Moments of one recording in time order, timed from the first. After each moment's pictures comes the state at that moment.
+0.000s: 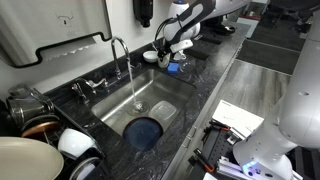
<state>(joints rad) -0.15 0.28 -0.18 -2.03 -0.04 2.56 0.03</state>
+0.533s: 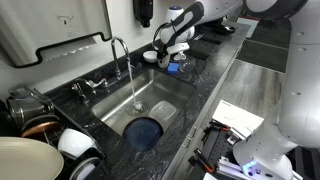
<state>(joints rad) -0.17 0.43 -0.20 -1.89 -0.03 2.52 0.12</state>
